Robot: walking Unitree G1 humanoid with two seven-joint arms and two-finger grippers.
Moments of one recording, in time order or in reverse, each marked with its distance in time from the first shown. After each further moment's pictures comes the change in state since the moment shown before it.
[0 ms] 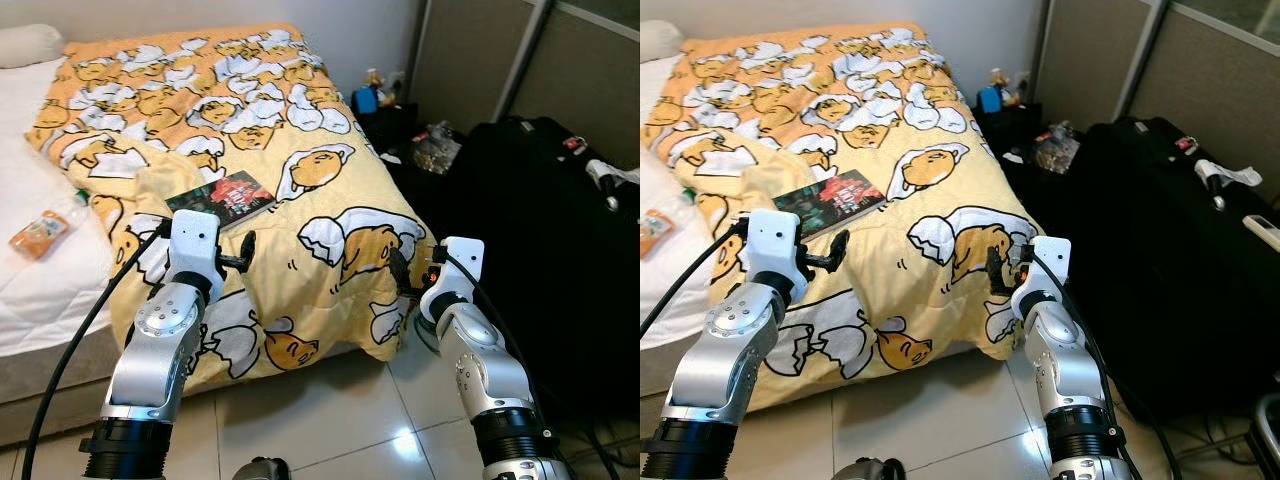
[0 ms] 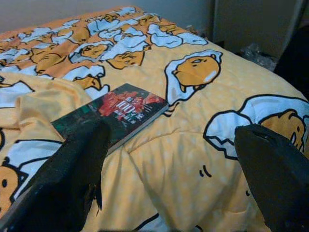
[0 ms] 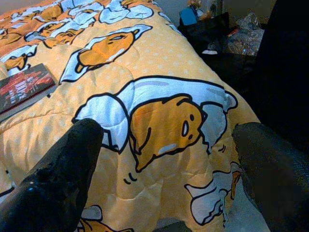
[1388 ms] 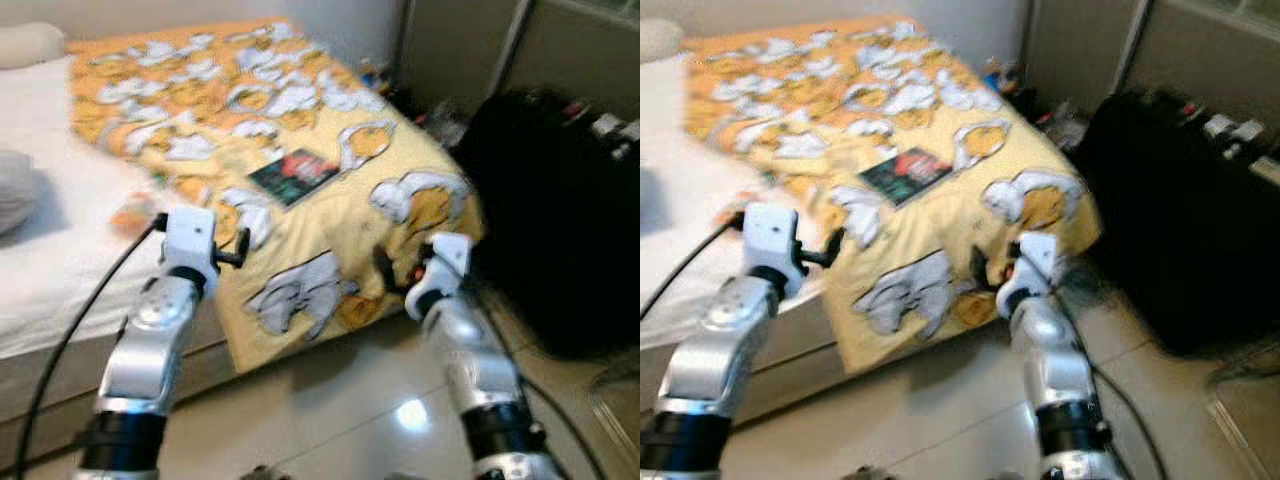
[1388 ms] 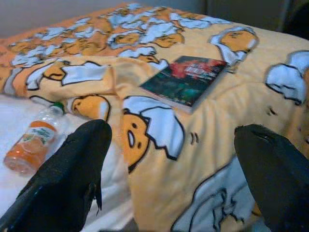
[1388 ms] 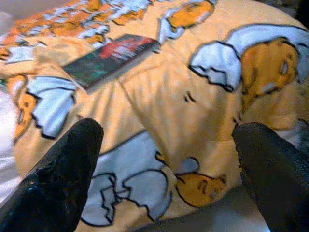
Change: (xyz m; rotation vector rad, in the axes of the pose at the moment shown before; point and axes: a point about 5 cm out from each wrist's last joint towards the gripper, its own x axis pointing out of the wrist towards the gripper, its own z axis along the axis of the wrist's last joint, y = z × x) left arm 0.004 -0.002 0.004 0.029 0.007 -0.023; right arm 0.003 0.007 -0.001 0.038 0.006 0.037
